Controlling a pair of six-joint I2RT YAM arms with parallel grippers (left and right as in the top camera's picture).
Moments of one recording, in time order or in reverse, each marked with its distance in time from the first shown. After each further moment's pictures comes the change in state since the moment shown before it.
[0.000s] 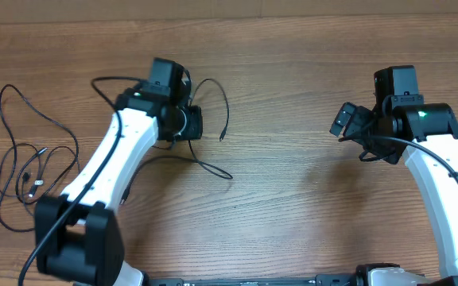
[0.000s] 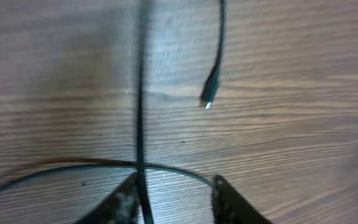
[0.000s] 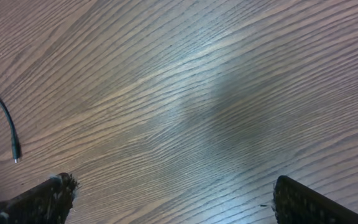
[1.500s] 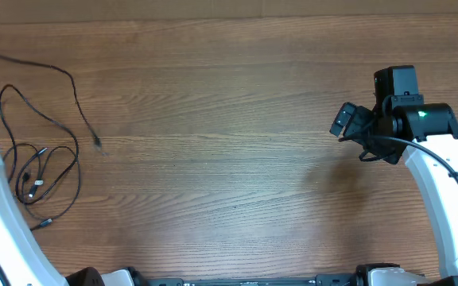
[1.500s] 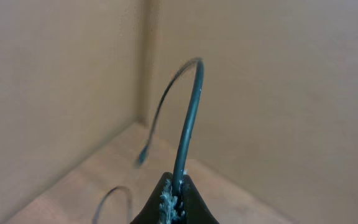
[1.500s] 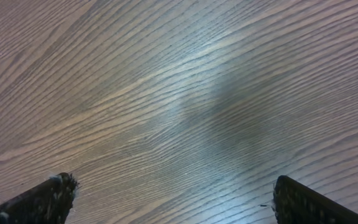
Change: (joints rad) left arm 0.644 -0.222 0.765 -0.008 -0.364 0.062; right arm 0.000 0.000 0.000 0.000 0.000 0.000
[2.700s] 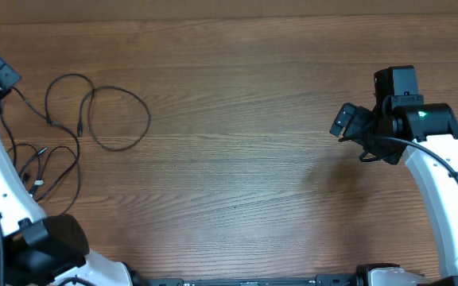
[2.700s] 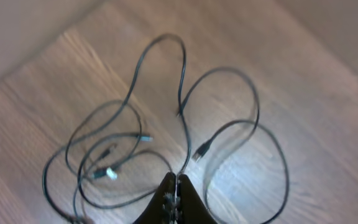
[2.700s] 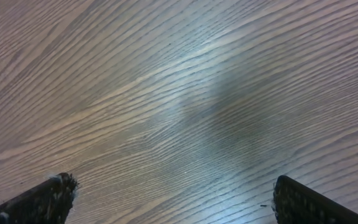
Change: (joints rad) left arm 0.082 0.291 0.000 -0.410 0.000 -0.115; right arm 0.000 0.000 0.000 -0.005 0.000 0.000
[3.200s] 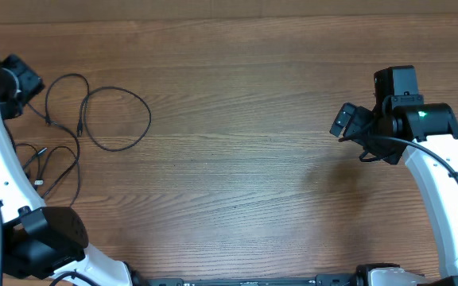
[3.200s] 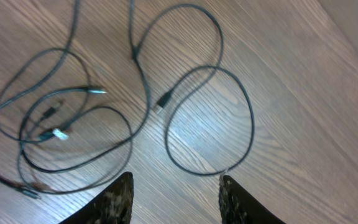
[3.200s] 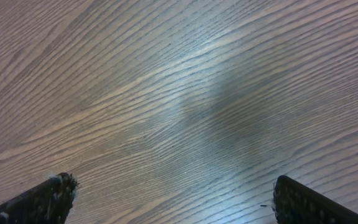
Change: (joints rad) left arm -0.030 0.043 -0.010 -0.103 0.201 -0.032; right arm 0.000 0.000 0.000 0.000 0.000 0.000
